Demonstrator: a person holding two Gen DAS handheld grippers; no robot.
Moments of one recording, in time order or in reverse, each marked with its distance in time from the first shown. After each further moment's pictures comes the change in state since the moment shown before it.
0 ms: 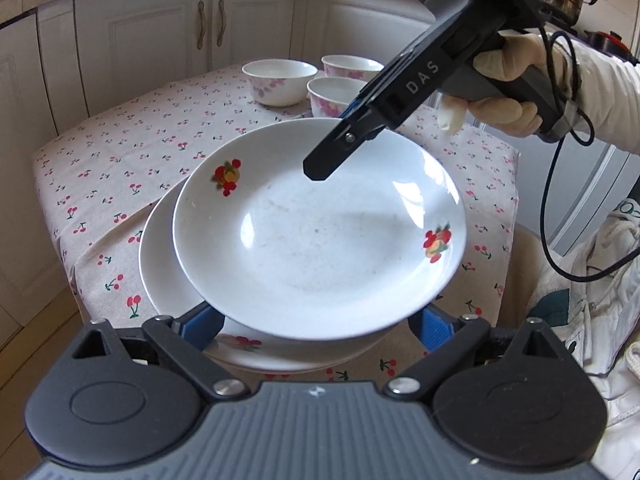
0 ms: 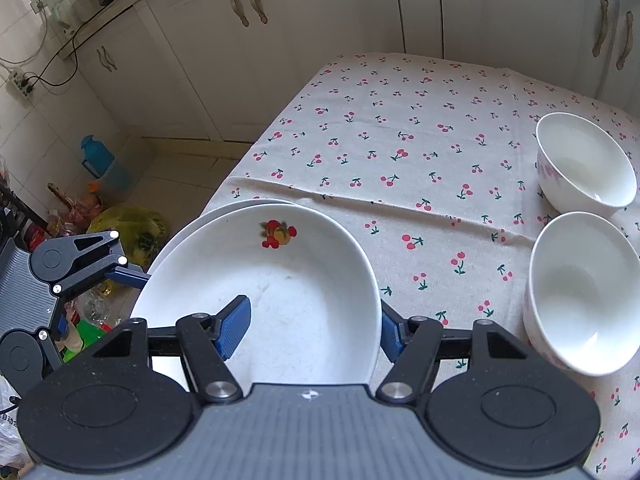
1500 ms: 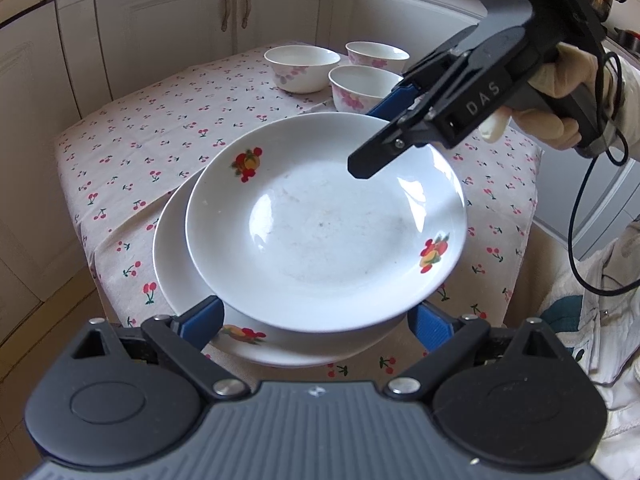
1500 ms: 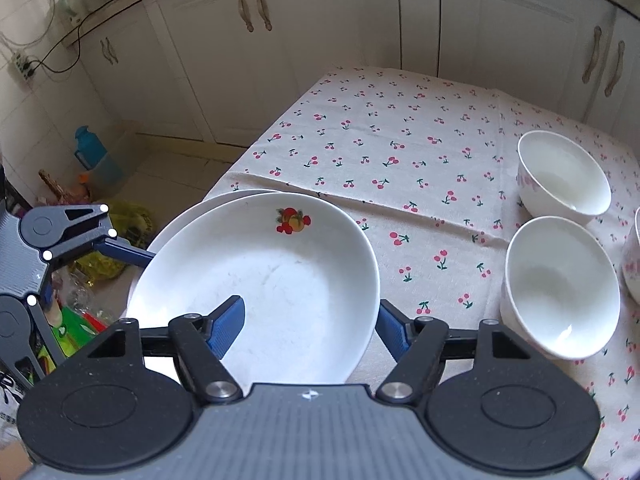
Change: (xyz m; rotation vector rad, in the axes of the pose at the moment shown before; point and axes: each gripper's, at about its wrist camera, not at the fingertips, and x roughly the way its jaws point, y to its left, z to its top) left arm -0.003 -0.006 0.007 -0.047 0.060 0.080; right arm -0.019 0.015 -0.017 -0.072 -0.038 -0.067
